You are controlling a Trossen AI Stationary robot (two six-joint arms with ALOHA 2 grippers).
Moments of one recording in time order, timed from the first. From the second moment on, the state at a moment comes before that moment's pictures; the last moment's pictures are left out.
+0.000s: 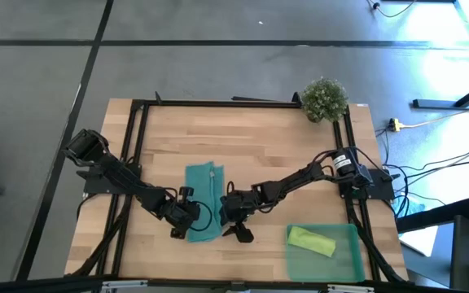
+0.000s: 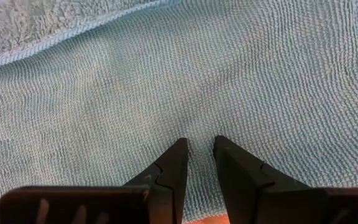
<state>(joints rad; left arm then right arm) -0.57 1.61 0.69 -0.29 -0.27 -0.41 0.25 2.17 1.27 0.25 -0.37 0.10</state>
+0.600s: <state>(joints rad) -0.59 1.52 0.70 -0.38 -0.30 -0.39 0.25 2.17 1.27 0.26 -0.54 0.14</state>
